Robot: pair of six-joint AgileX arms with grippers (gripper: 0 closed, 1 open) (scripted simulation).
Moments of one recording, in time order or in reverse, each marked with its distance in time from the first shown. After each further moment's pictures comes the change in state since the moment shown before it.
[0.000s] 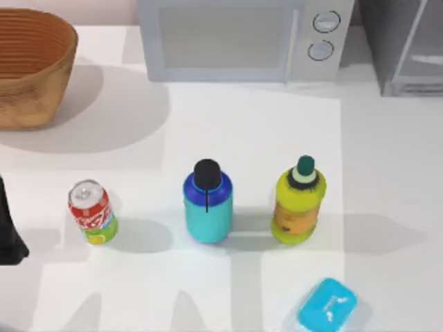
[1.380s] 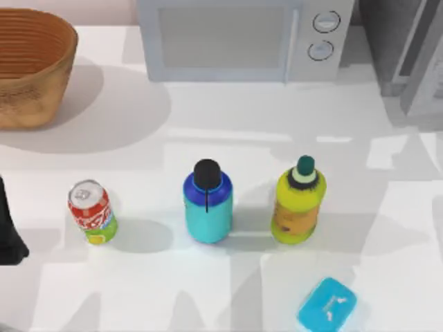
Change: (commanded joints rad) left arm 0.000 0.000 0.000 0.000 0.000 0.000; right arm 0.892 -0.189 -0.278 0.364 0.681 0.620
